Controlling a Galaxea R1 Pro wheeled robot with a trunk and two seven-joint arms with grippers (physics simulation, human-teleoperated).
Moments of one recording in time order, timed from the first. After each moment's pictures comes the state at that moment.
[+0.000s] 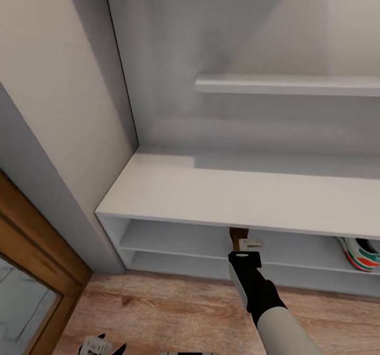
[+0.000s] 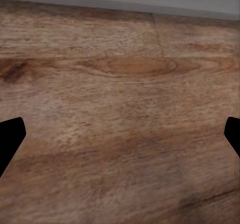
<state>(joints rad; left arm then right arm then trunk) -0.18 0.18 0.11 -0.52 0.06 -0.29 -0.65 -0.61 0.17 0.01 -0.76 0.09 0.51 -0.47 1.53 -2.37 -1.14</state>
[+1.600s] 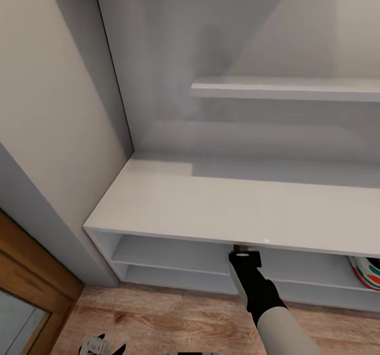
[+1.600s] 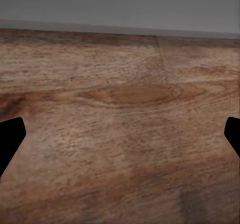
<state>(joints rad) -0.18 0.18 0.11 -0.52 0.06 -0.29 -0.65 -0.61 0.17 0.01 -0.77 0.09 0.51 -0.47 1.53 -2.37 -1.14</state>
